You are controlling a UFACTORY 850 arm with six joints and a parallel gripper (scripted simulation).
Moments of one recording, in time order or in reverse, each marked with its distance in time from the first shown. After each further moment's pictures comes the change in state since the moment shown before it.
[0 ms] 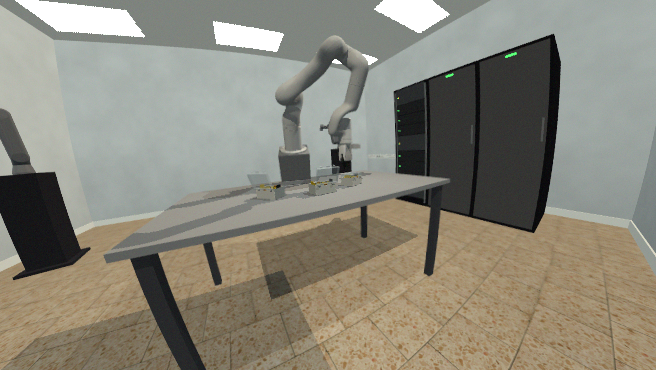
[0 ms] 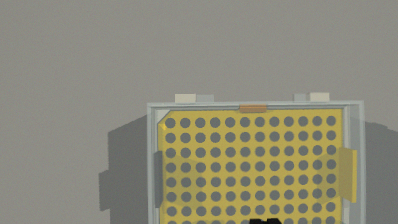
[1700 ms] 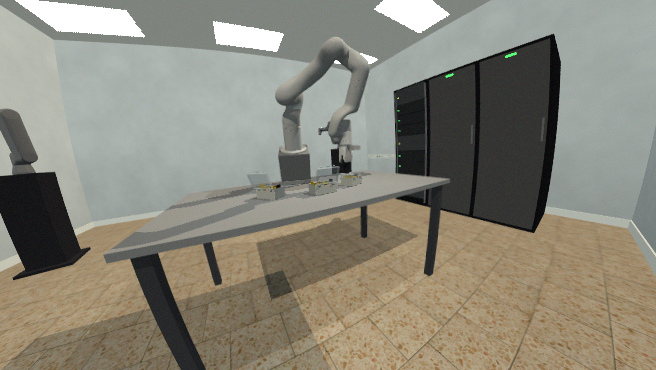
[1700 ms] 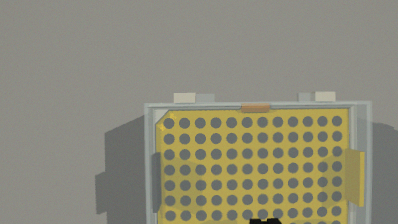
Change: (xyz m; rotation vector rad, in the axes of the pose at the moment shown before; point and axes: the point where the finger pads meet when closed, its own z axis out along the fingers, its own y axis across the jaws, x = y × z) arm 0.000 0.000 0.008 0.000 0.000 0.000
